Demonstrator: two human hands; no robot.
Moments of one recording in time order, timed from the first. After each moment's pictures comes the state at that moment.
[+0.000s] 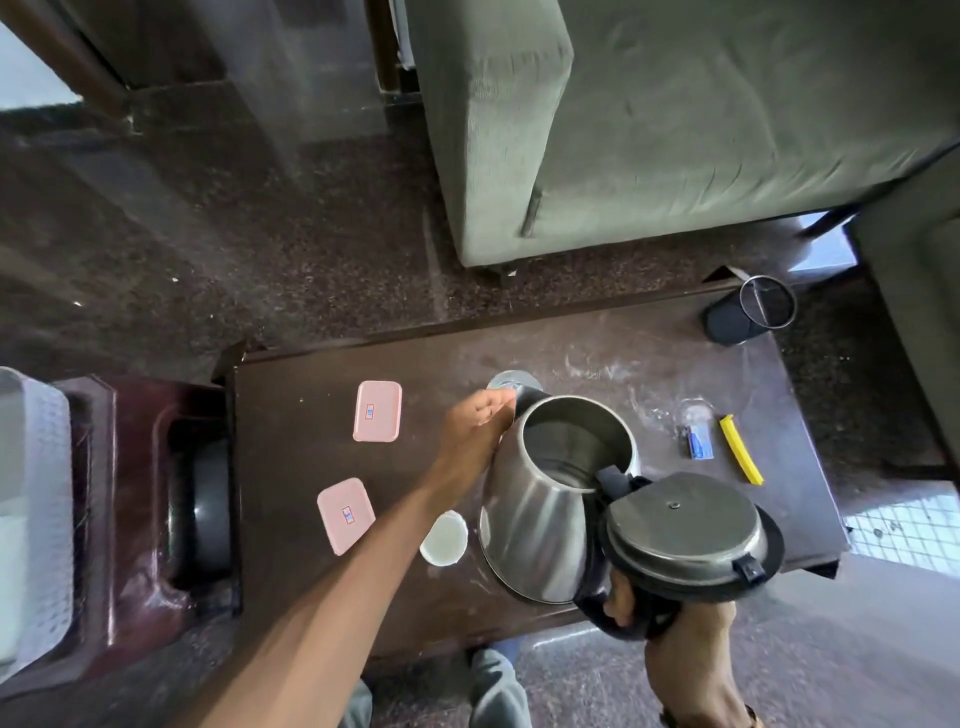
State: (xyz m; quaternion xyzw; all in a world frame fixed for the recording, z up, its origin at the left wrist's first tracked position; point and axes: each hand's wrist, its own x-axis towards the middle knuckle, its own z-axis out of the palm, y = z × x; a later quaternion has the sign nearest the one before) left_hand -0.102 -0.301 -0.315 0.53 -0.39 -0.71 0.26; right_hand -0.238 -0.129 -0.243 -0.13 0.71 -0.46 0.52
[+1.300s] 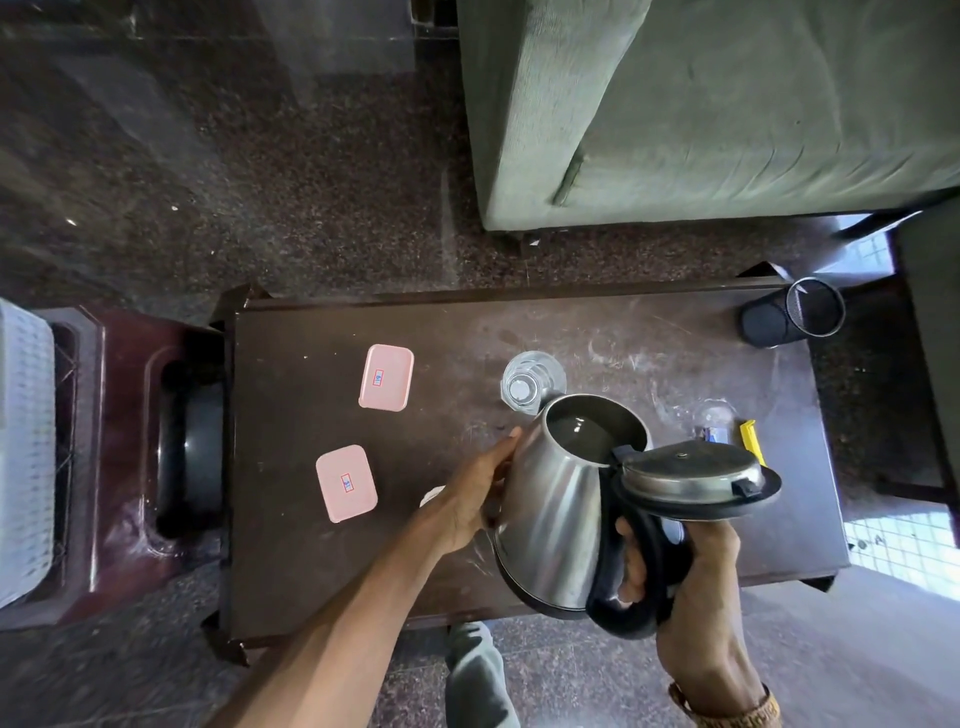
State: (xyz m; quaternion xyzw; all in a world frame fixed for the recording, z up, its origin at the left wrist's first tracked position) left_hand -0.088 -0.253 -0.388 0.55 -0.13 -0.82 0.06; right_hand -0.247 -0.167 -0.254 -0.11 0.73 -0.42 0.53
